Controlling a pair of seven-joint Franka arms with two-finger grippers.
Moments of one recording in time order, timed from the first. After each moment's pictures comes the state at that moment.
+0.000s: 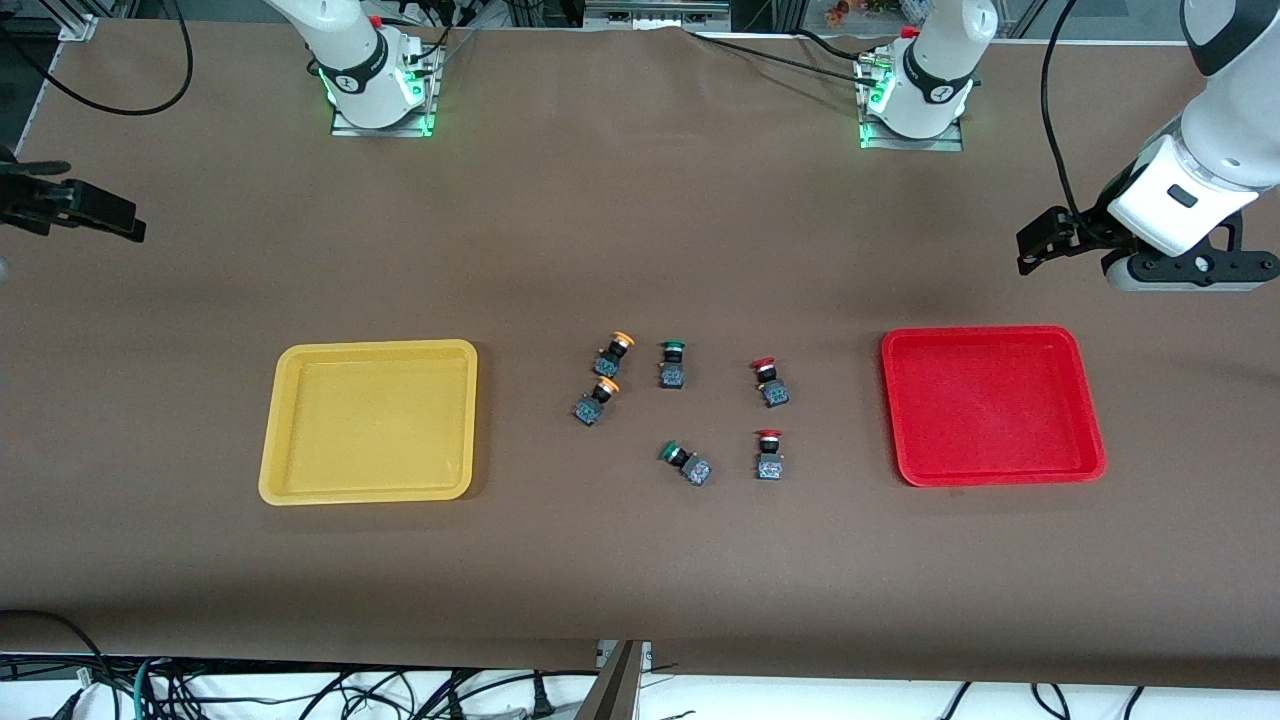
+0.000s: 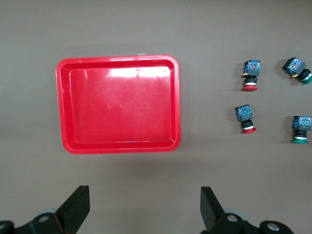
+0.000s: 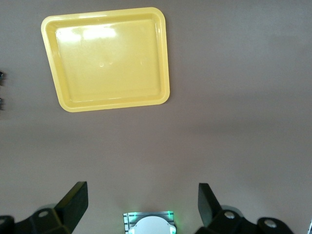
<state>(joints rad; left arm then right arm) 0.01 -0.03 -0.11 -1.75 0.00 1.70 -0.11 0.08 0.20 -0.10 -1.27 -0.01 1.29 0.03</state>
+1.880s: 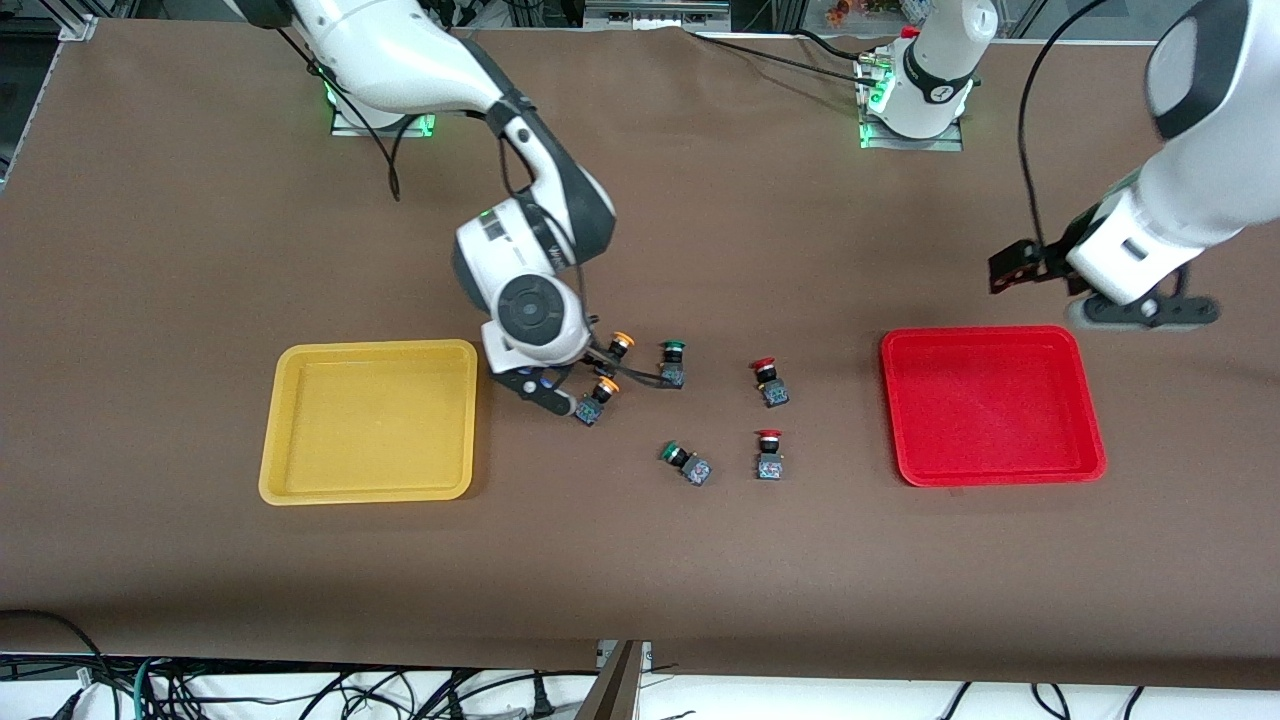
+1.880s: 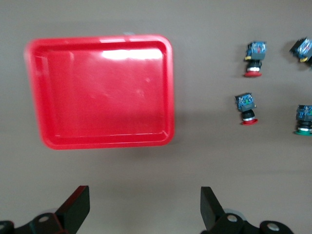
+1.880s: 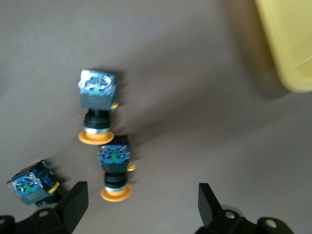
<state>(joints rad) -0.01 0.11 -0.11 -1.75 -0.04 1.73 -0.11 0.70 0.80 -0.07 -1.29 0.18 1.92 1.09</state>
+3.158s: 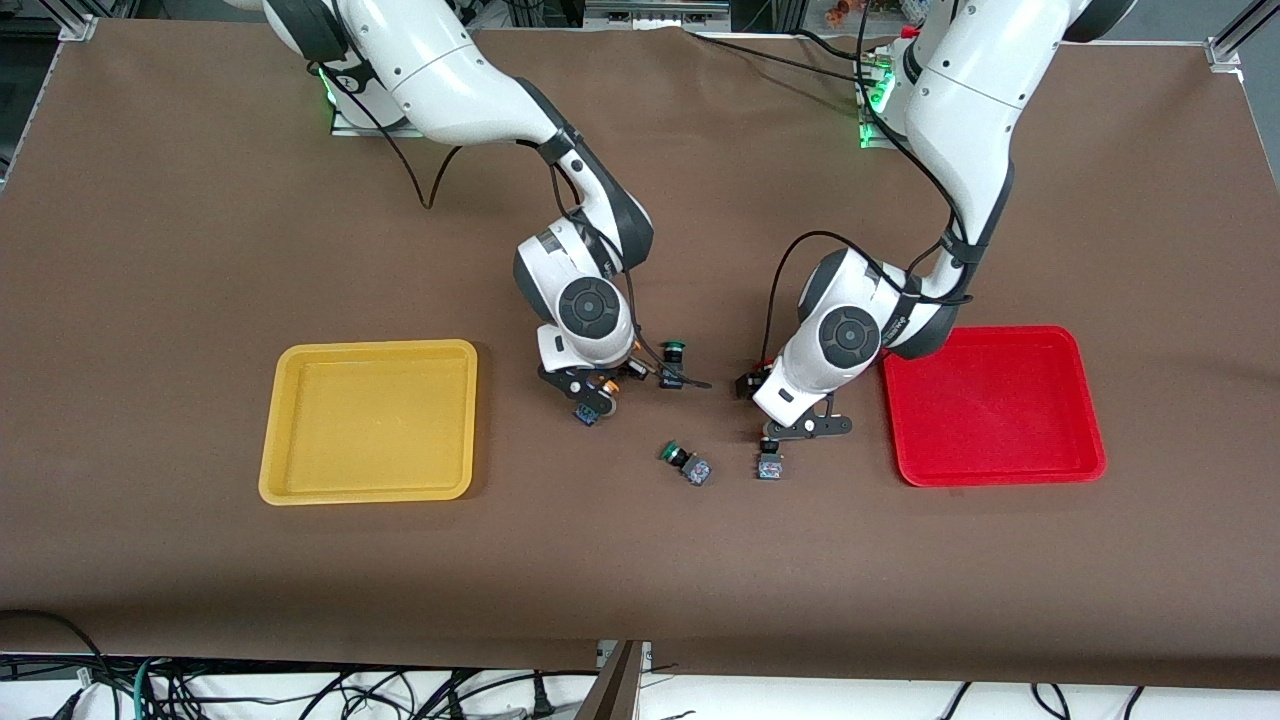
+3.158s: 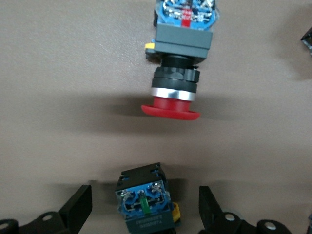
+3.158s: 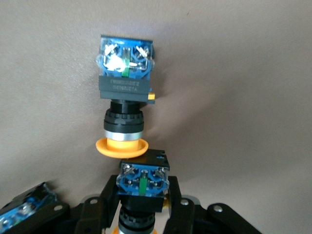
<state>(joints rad) -0.34 0.71 -0.11 -1.72 -0.04 2.37 -0.49 0.75 0.90 -0.08 -1.26 0.18 2.05 1.13</state>
